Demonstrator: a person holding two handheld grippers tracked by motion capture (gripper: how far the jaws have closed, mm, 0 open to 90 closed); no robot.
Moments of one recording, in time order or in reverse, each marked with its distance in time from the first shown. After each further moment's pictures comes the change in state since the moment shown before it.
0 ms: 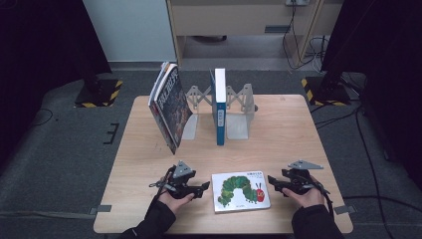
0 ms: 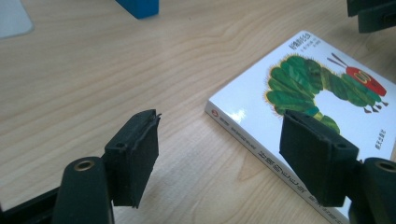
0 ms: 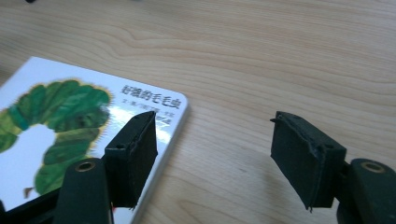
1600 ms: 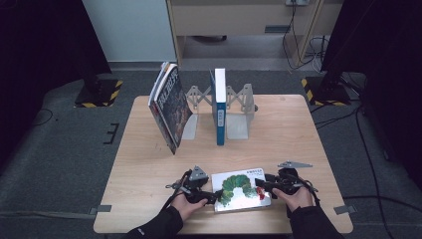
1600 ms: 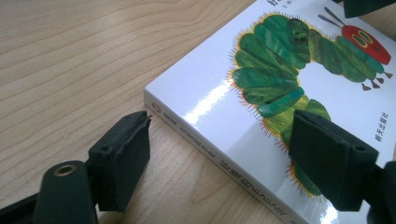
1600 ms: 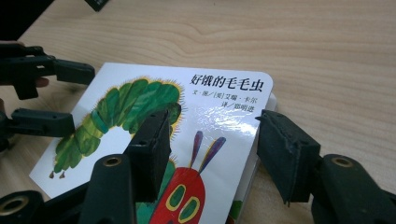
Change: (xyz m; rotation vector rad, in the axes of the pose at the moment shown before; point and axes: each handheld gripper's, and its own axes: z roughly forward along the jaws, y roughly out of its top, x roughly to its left) left arm -0.016 -0.008 0.039 0.050 -0.087 0.000; right arm 0.022 0.004 0.016 0.049 0.196 0.095
